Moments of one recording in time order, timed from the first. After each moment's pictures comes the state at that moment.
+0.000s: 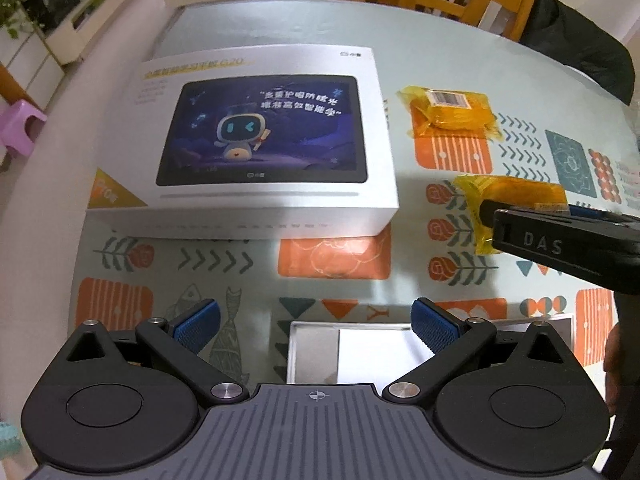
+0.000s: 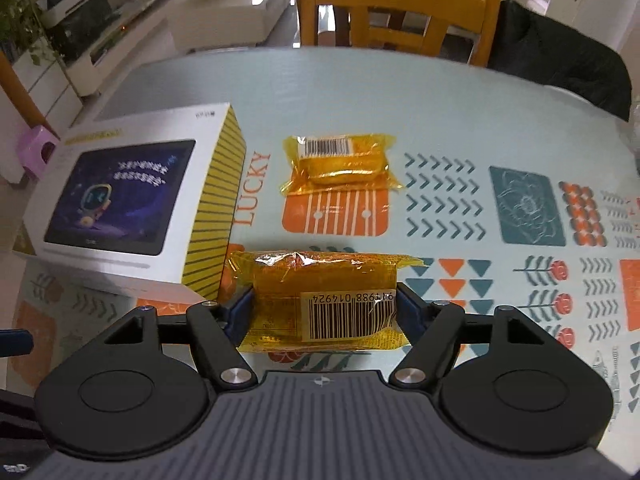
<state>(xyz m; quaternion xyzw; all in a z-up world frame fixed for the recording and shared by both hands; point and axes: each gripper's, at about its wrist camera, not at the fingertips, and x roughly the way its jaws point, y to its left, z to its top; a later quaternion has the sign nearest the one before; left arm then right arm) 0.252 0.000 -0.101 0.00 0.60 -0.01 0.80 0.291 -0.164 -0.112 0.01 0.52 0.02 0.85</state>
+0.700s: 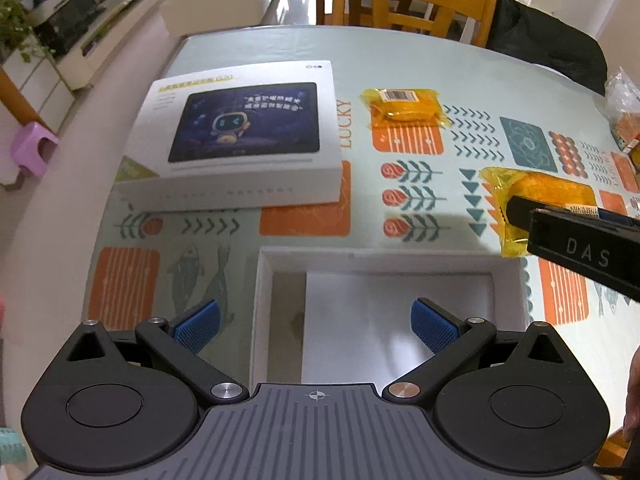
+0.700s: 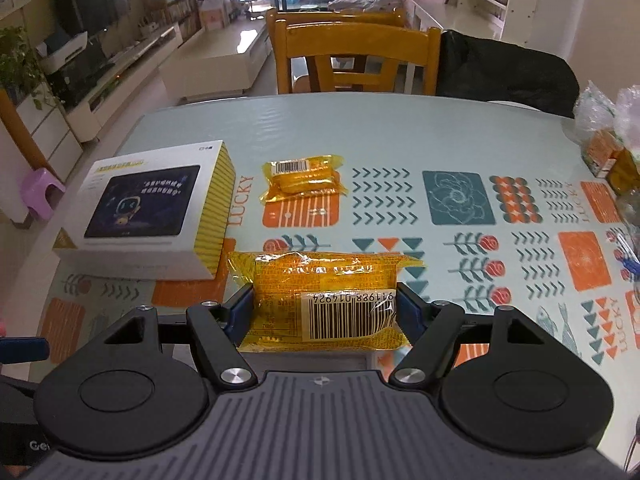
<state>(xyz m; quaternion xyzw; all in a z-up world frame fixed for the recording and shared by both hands) 0.166 -0.038 -0.058 0.01 0.57 0.00 0.82 0.184 -0.206 -0.050 0.03 0.46 0.00 0.89</state>
